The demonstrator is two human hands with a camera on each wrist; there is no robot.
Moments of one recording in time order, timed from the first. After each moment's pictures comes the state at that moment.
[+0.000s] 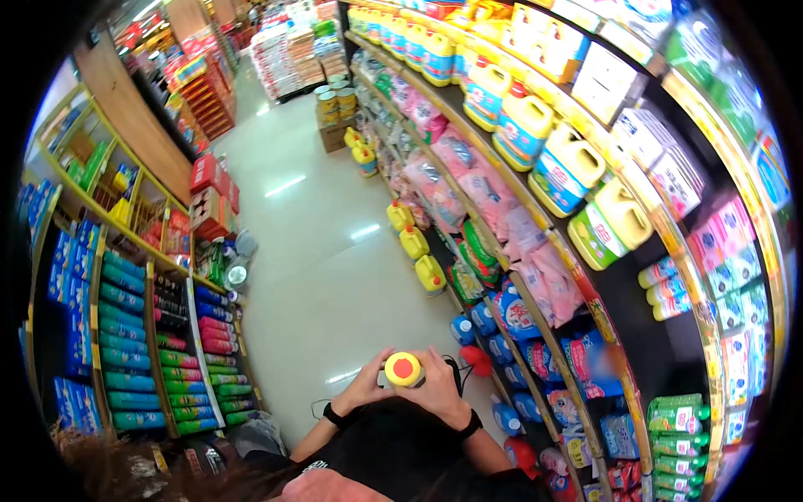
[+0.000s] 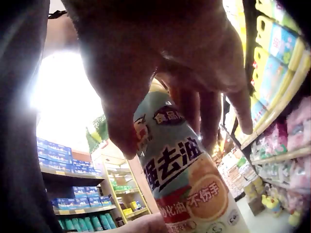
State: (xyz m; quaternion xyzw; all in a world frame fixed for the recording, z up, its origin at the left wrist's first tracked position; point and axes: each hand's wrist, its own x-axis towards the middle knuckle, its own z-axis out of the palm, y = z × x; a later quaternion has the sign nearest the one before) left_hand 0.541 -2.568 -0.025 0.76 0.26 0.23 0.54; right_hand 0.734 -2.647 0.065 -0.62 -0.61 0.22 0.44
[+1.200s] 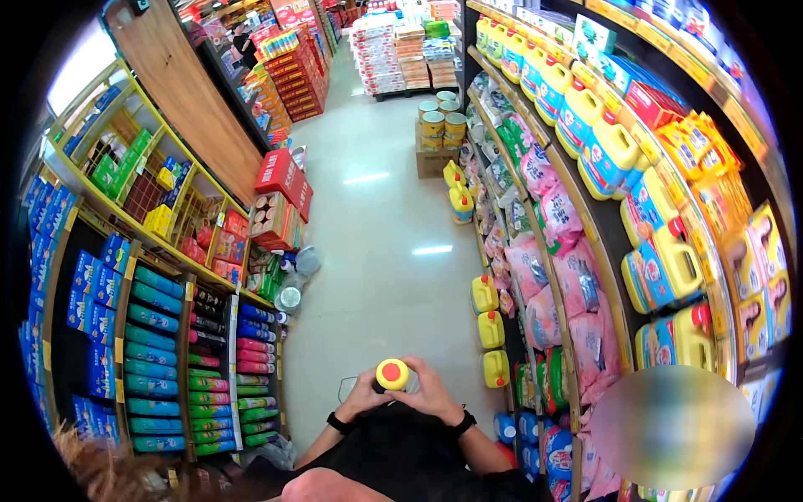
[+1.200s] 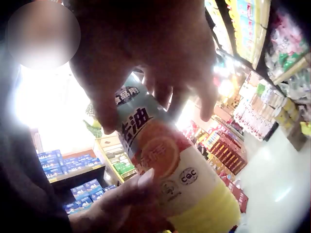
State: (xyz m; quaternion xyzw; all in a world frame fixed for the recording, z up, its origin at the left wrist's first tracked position) left_hand 0.492 -2.167 -0.051 0.66 0.44 0.33 0.51; right_hand 0.702 -2.167 -0.016 -0.40 -0.70 0.39 0.45
